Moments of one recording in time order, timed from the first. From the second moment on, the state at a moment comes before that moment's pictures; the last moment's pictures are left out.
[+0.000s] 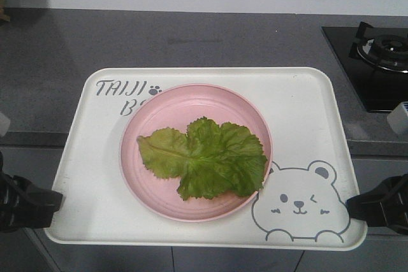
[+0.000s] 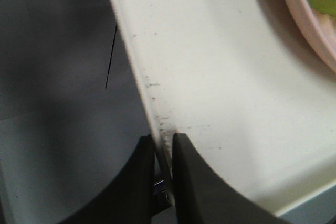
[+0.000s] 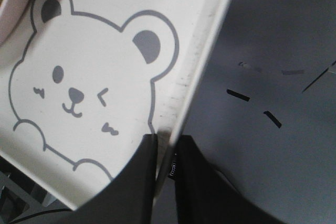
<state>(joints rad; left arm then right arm) -0.21 0.96 -0.77 -0.43 0.89 0.23 0.00 0.97 -0.83 0.51 1.13 -0.42</state>
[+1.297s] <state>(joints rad) -0.21 0.96 -0.77 -0.43 0.89 0.23 0.00 0.97 -0.83 0.51 1.13 -0.42</state>
